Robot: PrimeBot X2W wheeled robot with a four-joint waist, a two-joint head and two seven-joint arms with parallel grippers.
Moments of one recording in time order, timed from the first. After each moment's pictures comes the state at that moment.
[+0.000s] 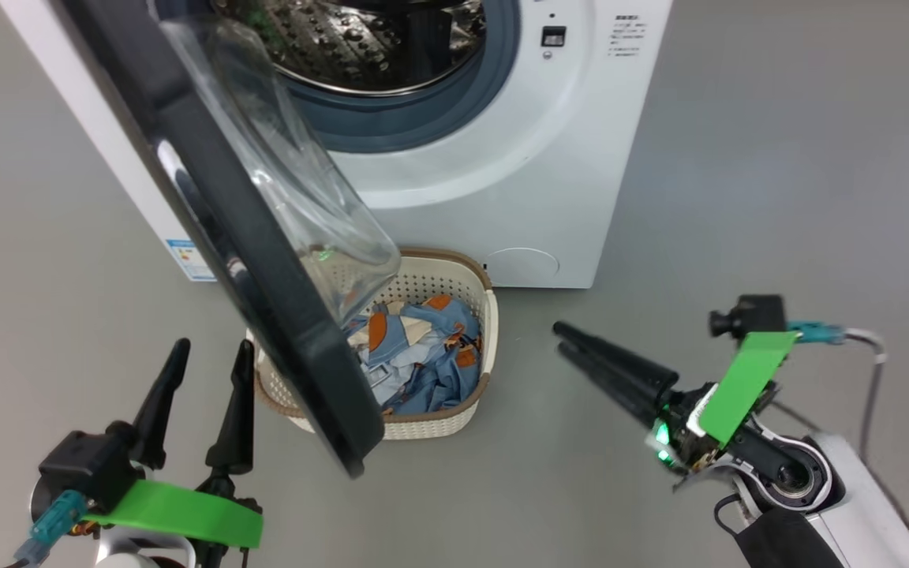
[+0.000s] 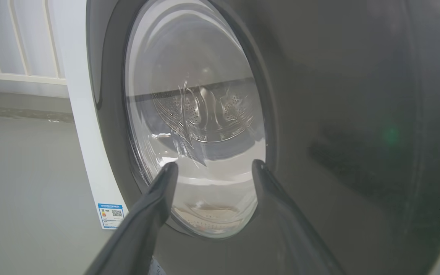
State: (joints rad) left arm -0.15 0.14 -0.15 0.09 -0.39 -0.13 -0.26; right arm -0.37 -0.13 0.21 0.26 1.63 0.13 0.68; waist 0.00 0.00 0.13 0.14
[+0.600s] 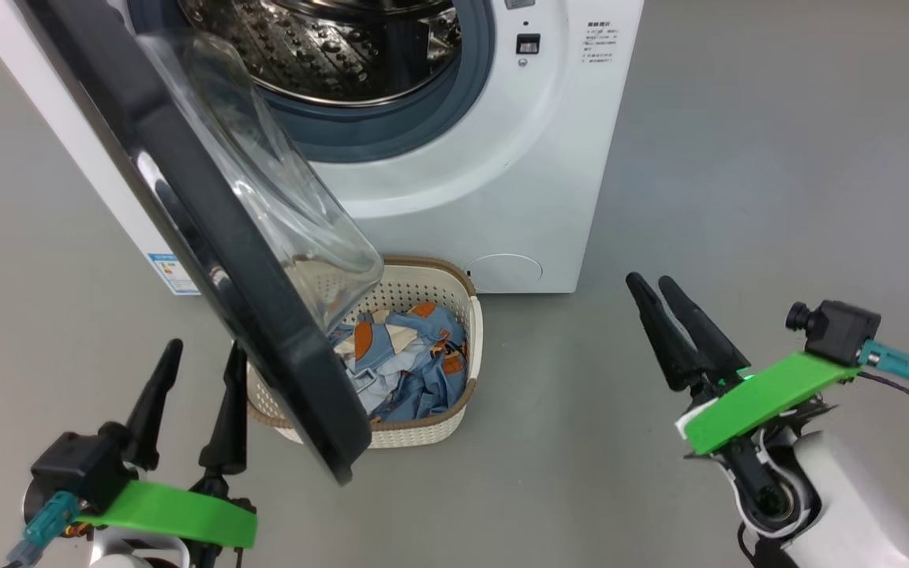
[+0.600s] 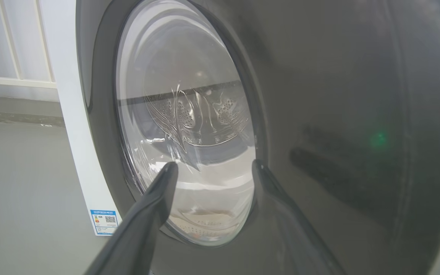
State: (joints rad) left arm -0.14 0.14 -0.14 0.08 -0.39 -0.13 -0.26; right arm -0.37 -0.23 0.33 0.25 1.03 0.13 -0.07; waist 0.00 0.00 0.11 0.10
